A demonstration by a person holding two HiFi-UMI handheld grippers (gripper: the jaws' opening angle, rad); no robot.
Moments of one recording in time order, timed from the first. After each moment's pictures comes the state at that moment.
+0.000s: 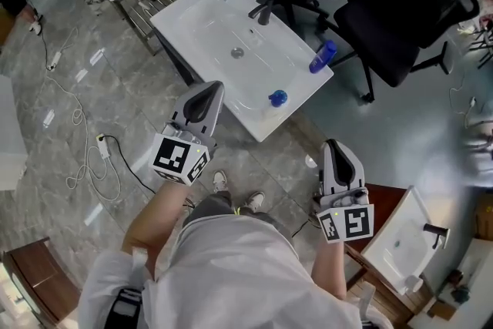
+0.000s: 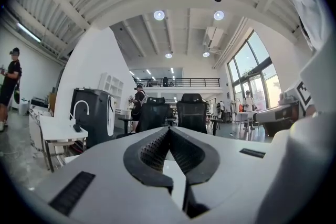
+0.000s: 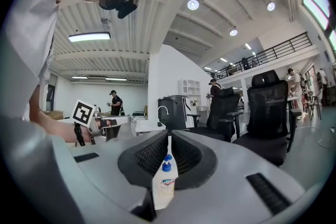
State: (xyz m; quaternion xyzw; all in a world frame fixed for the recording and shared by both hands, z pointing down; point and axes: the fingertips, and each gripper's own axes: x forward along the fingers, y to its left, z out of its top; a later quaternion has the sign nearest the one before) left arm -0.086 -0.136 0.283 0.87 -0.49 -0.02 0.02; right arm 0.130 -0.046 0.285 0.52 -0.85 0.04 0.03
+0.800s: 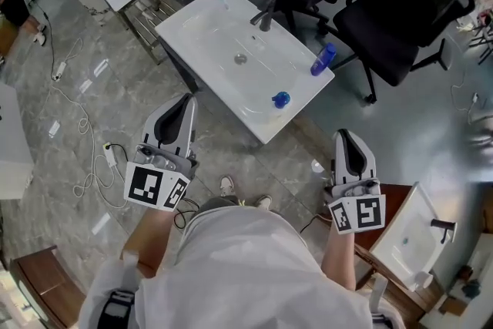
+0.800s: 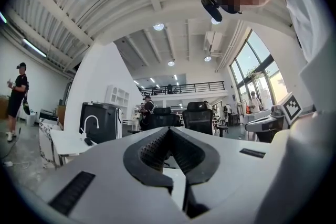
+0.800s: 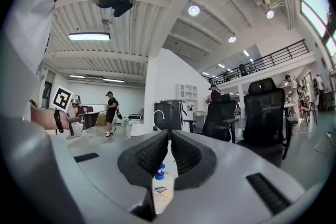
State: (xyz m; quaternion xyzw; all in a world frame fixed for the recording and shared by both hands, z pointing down) left arm -0.139 -0.081 0.207 0.85 -0.52 -0.04 -0.03; right arm 0.136 -0.049 0.254 0.54 -0.84 0.01 0.02
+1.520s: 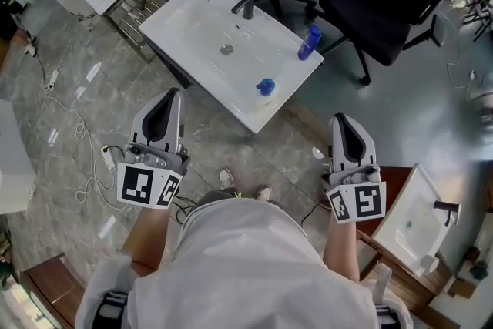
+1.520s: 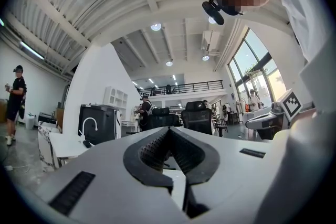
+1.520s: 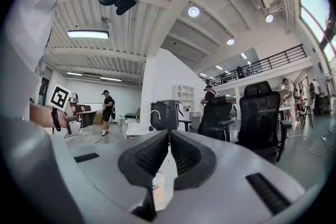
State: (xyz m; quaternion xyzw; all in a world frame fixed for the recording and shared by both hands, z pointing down) left arm -0.114 -0.083 0.211 0.85 -0.52 -0.03 -0.04; right arm 0.164 -0.049 0.256 0.56 -0.83 0.01 0.02
